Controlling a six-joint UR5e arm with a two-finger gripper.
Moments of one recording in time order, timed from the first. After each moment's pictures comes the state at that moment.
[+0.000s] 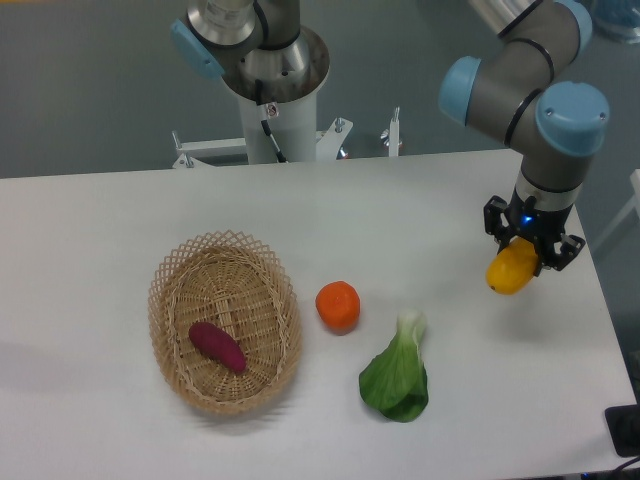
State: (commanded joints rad) arm 2.80 -1.98 -1.57 -1.02 1.56 1.51
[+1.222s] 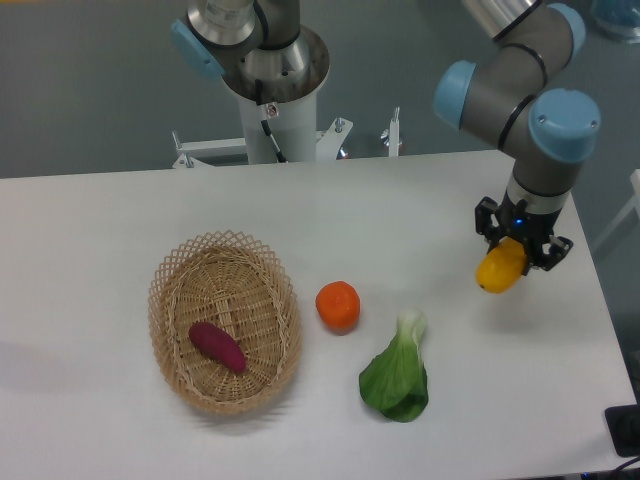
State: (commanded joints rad) arm 2.80 -1.98 -1.68 -0.99 1.56 1.51
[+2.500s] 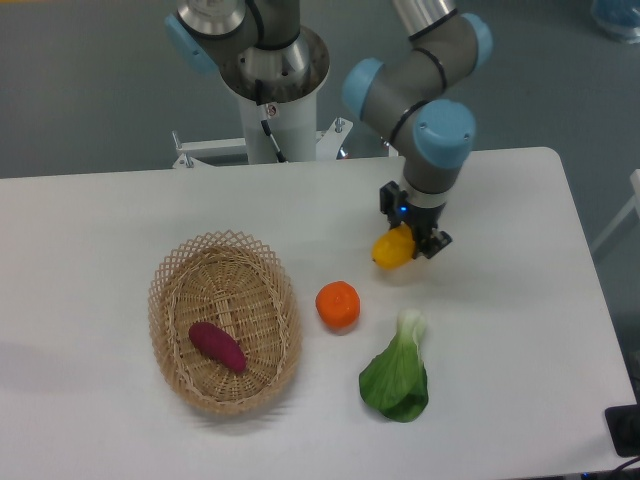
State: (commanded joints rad) arm 2.66 -1.82 -2.01 -0.93 1.55 1.62
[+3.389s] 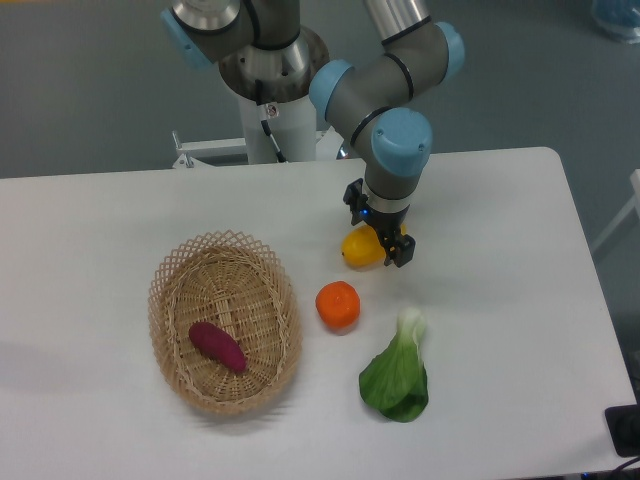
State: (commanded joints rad) arm 2.62 -1.81 -1.98 -0.93 1.56 1.60
